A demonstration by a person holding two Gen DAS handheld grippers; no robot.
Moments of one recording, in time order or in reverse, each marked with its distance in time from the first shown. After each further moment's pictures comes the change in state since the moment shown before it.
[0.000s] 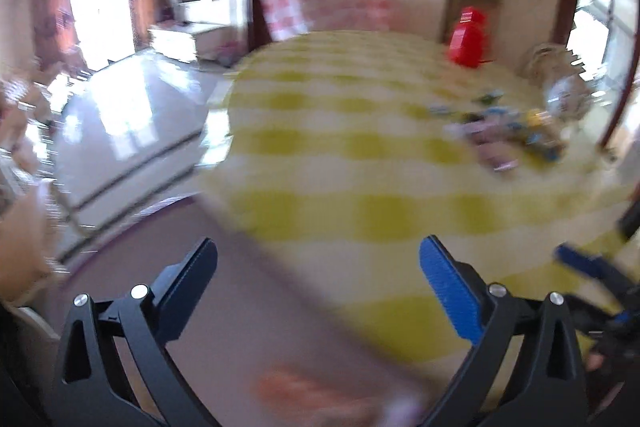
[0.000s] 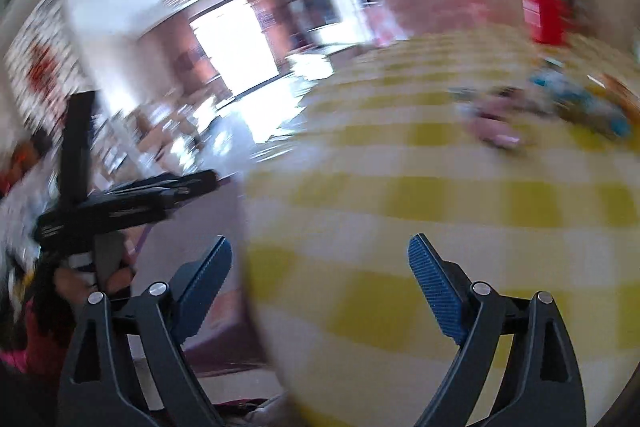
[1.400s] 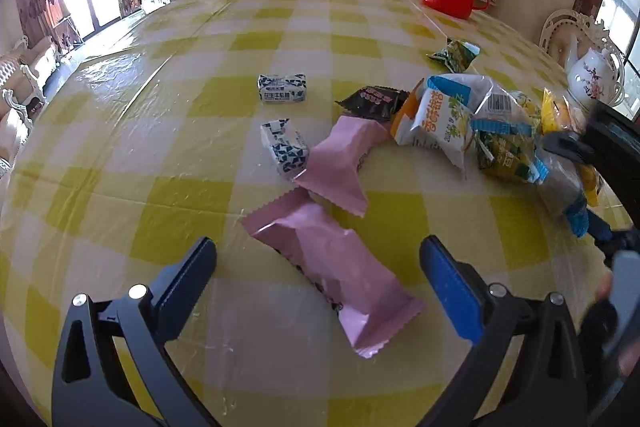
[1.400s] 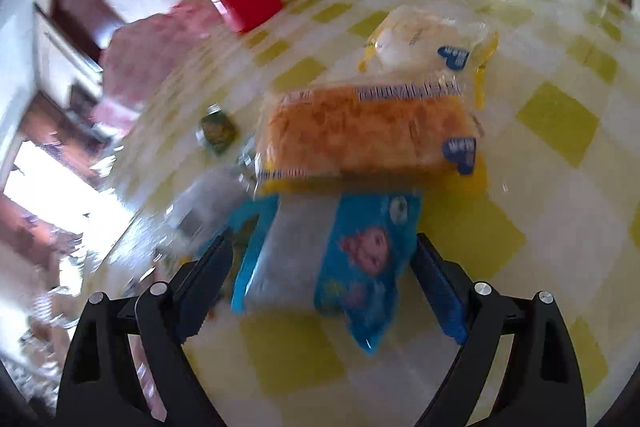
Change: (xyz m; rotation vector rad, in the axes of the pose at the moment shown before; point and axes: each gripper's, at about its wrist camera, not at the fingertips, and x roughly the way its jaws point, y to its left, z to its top) left arm 0.223 -0.228 0.075 -0.031 0.186 0.077; right arm 0.076 -0.324 0.144 0.650 -0.023 -0.586
